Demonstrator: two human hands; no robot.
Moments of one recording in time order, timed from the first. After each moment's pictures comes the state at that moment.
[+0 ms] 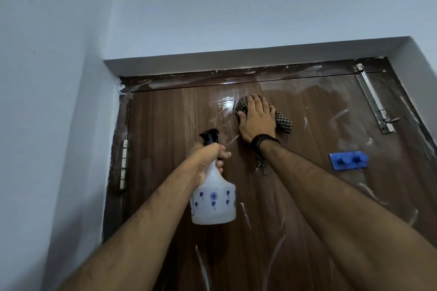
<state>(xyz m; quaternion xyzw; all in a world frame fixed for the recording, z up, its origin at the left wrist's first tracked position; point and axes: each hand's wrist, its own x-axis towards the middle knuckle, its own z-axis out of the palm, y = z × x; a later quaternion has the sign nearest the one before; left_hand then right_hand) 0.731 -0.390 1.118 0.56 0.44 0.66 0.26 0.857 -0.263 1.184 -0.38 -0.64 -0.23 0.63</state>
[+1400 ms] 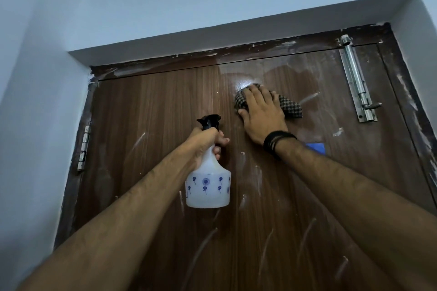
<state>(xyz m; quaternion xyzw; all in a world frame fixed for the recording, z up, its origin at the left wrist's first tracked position) 0.877 -0.324 1.112 0.54 0.48 0.67 0.19 1.005 -0.200 1.152 -0.28 -0.70 -0.31 0.58</state>
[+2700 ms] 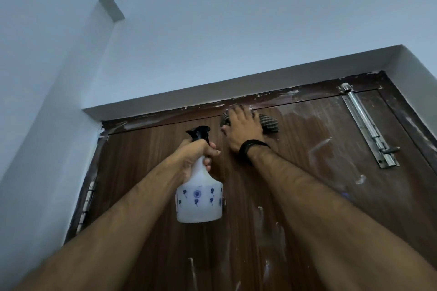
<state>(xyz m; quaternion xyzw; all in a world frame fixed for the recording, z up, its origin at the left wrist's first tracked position) 0.843 -0.354 1.194 0.58 0.42 0.68 0.15 0.942 -0.221 1.257 -0.30 -0.70 -0.29 0.59</state>
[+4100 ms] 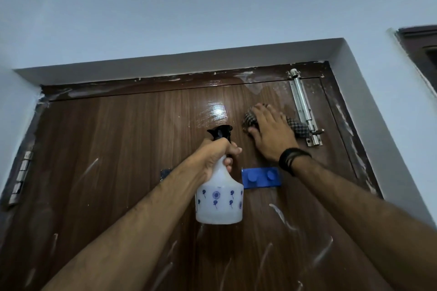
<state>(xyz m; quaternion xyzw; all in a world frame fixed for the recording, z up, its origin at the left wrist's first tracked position) 0.972 -0.282 1.134 0.60 0.42 0.64 0.25 1.121 -0.167 1.158 -0.32 -0.70 -0.29 0.57</state>
